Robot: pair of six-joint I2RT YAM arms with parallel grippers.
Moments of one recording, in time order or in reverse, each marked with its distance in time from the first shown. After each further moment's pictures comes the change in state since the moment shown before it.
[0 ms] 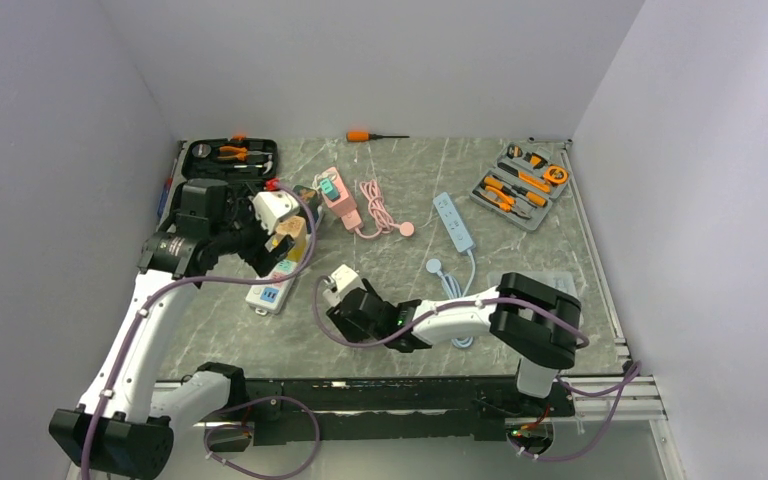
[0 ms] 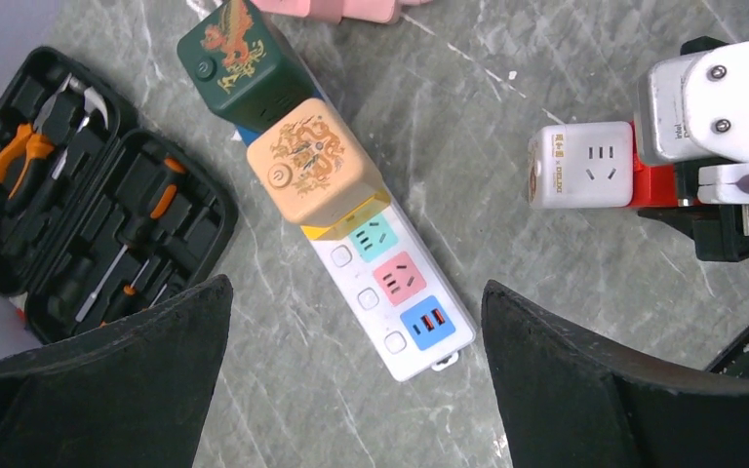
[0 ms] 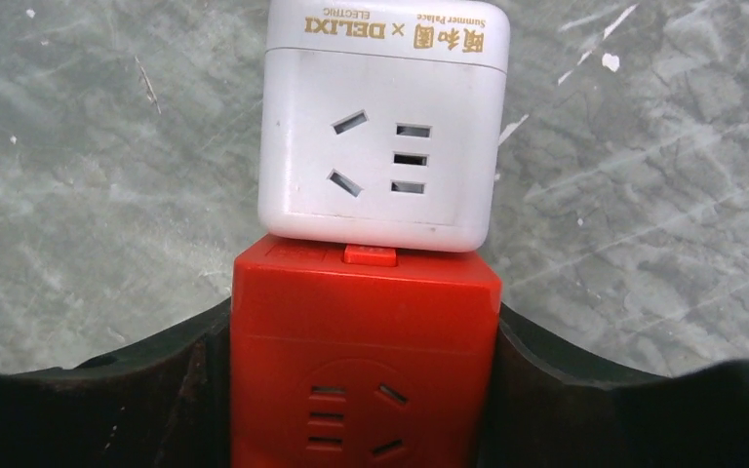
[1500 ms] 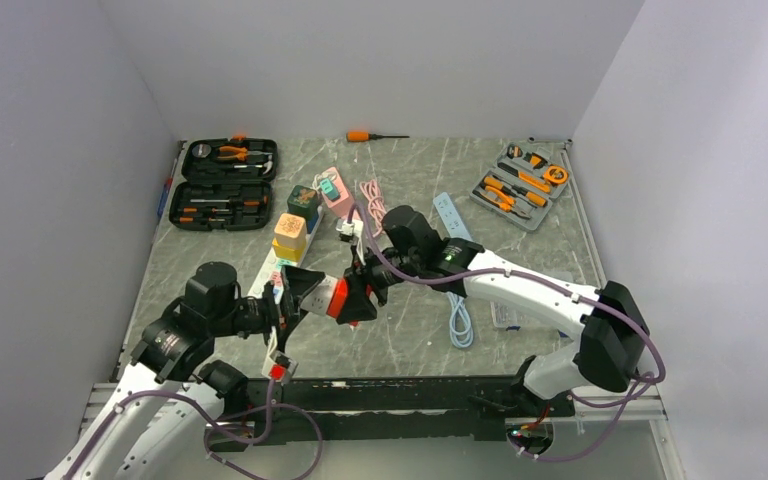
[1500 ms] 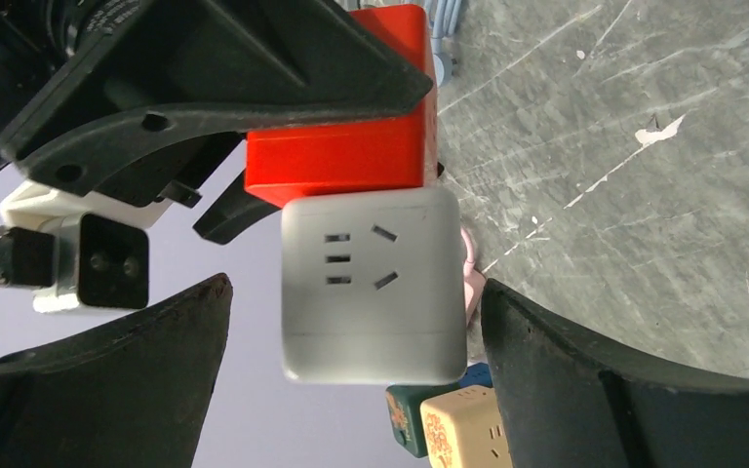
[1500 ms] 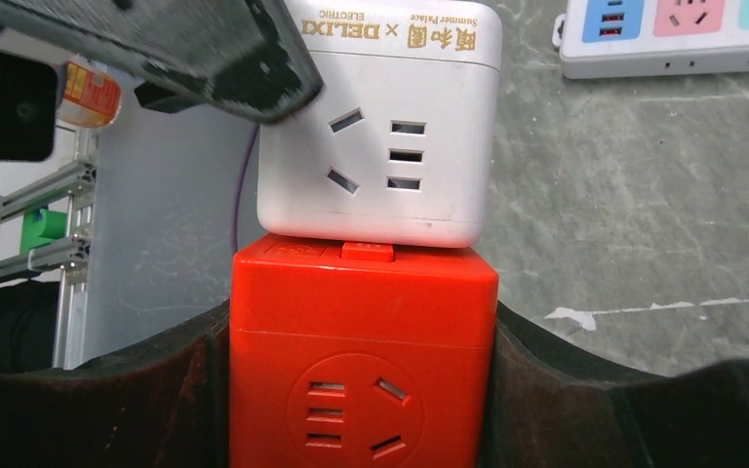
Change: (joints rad) left arm -0.328 -0.533 -0.463 0.158 0.363 1.126; right arm -0.293 -0.330 0.235 -0.364 -1.076 -0.141
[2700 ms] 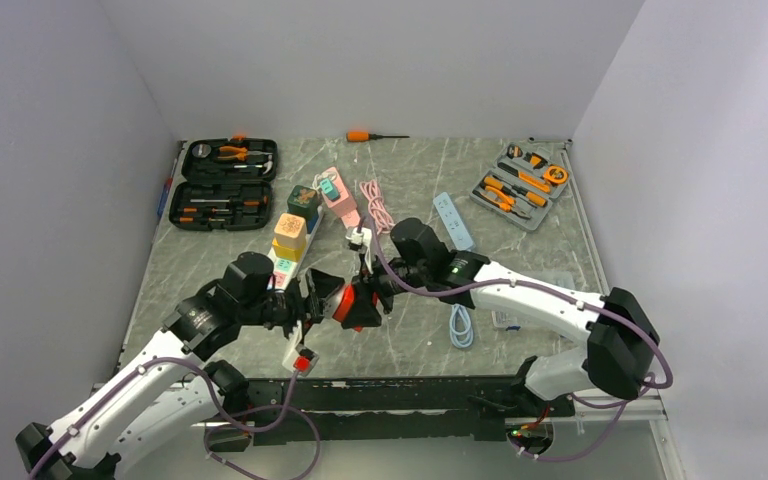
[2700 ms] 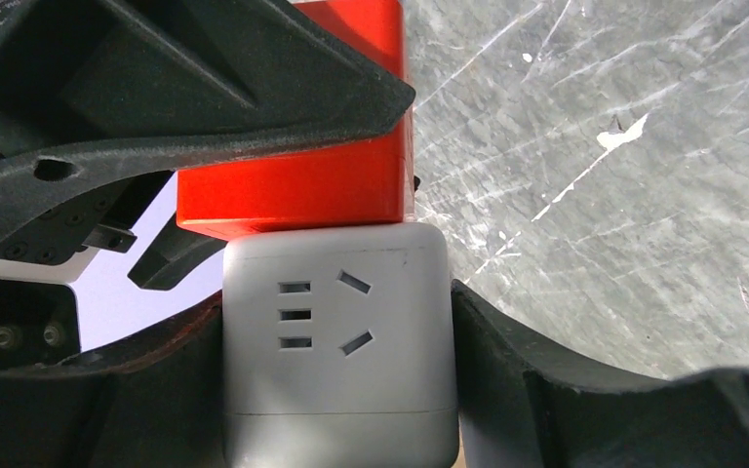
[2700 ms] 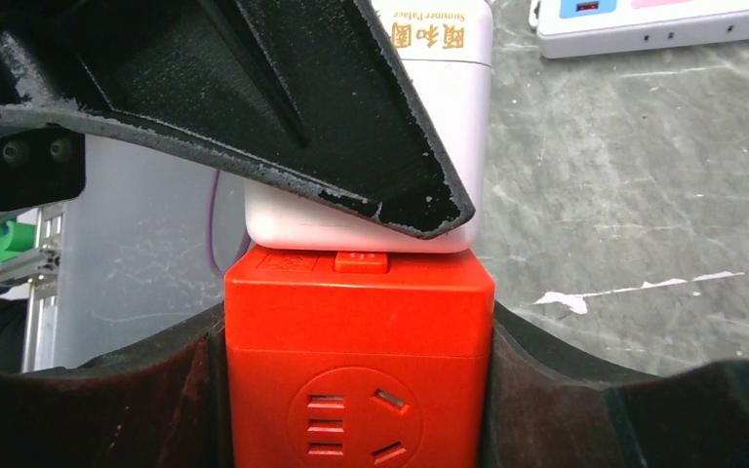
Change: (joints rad) left arm -0.143 0.190 -0.008 0.072 -0.153 0.045; right arm 0.001 -0.035 -0.109 0.086 0.037 0.017
